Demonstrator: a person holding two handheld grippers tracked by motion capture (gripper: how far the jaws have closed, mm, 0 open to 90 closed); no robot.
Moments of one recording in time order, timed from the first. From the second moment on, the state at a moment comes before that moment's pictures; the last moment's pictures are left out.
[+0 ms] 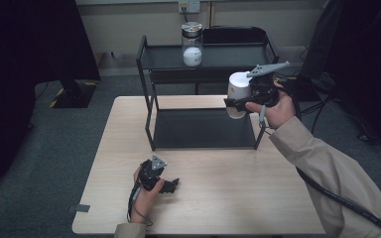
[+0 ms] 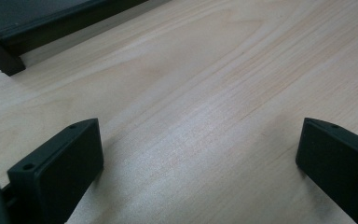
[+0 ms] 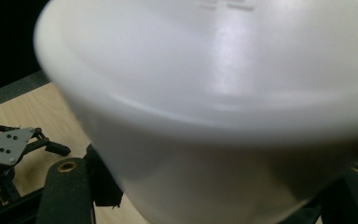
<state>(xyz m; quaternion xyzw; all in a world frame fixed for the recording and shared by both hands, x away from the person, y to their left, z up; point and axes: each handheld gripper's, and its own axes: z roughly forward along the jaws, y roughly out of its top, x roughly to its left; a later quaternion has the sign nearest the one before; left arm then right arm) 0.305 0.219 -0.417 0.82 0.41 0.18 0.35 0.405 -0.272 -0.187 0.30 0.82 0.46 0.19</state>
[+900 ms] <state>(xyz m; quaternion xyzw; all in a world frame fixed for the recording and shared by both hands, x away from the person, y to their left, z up) 0.305 0.219 -0.417 0.82 0.41 0.18 0.35 0.415 -0.253 -0.124 0.30 0.81 0.45 0.20</state>
